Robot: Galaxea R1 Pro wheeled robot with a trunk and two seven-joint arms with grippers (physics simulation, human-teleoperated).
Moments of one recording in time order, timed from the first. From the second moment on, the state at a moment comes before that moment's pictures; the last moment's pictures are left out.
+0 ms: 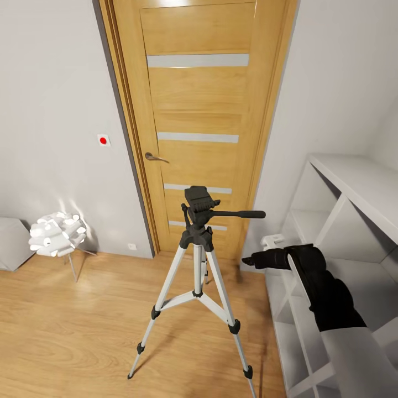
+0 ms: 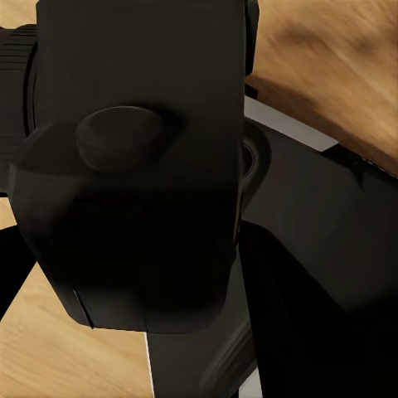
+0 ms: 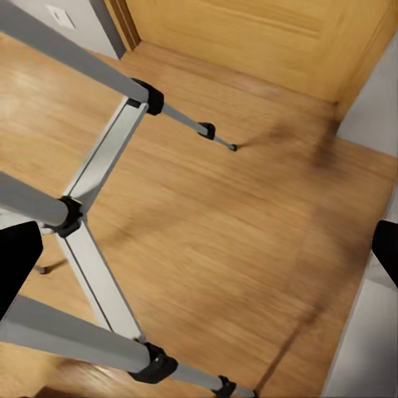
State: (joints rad) left arm -0.23 0.07 -0.22 0.00 0.71 -0.01 0.00; right arm -0.69 -0.11 0.06 -1.33 0.12 1.04 0.49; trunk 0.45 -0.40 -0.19
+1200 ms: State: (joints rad) left arm -0.23 0.07 -0.22 0.00 0.71 -0.01 0.00; right arm -0.69 -0.05 0.06 -1.31 0.13 1.05 0.72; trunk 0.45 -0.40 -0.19
